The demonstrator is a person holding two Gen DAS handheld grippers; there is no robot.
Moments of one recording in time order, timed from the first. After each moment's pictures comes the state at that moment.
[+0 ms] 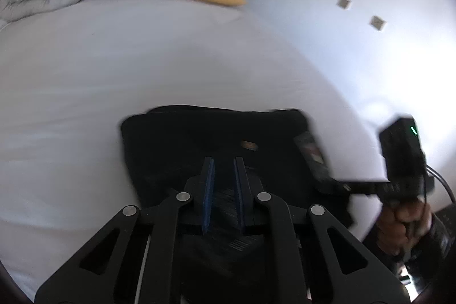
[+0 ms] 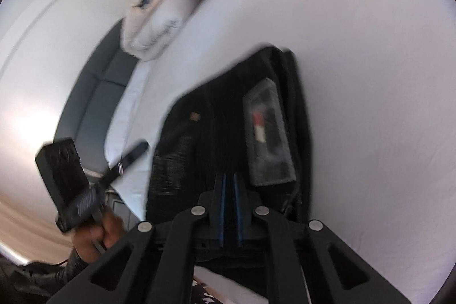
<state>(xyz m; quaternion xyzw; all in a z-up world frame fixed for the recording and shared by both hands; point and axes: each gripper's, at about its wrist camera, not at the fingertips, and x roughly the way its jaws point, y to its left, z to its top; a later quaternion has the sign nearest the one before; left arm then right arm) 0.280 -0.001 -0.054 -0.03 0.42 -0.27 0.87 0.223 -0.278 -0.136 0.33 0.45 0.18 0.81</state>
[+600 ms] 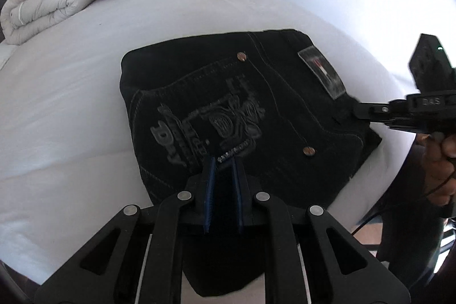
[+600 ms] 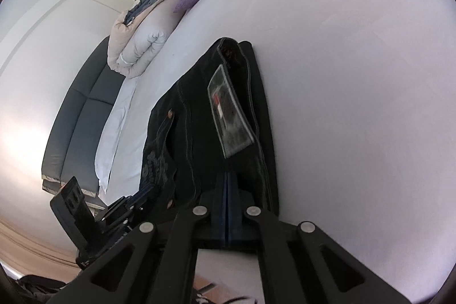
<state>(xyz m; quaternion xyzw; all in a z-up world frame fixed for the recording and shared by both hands) 0.195 -0.012 -0.097 0.08 0.41 -0.24 0.87 0.155 -0.280 -0.139 0.35 0.41 0.15 0.83</state>
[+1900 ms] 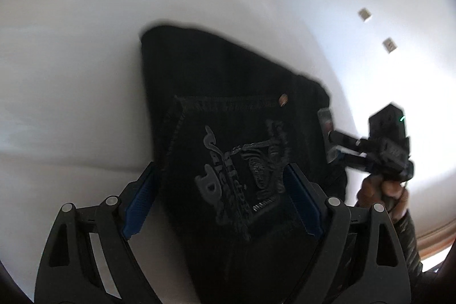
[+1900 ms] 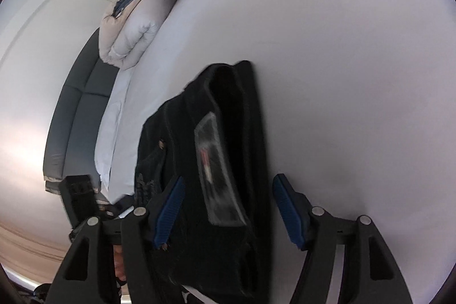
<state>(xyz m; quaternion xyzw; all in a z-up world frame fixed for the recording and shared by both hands) 0.276 0.021 -0.112 -0.15 0.53 -0.28 0.78 0.243 -0.293 -0.143 0.35 0.47 0.18 0.79</state>
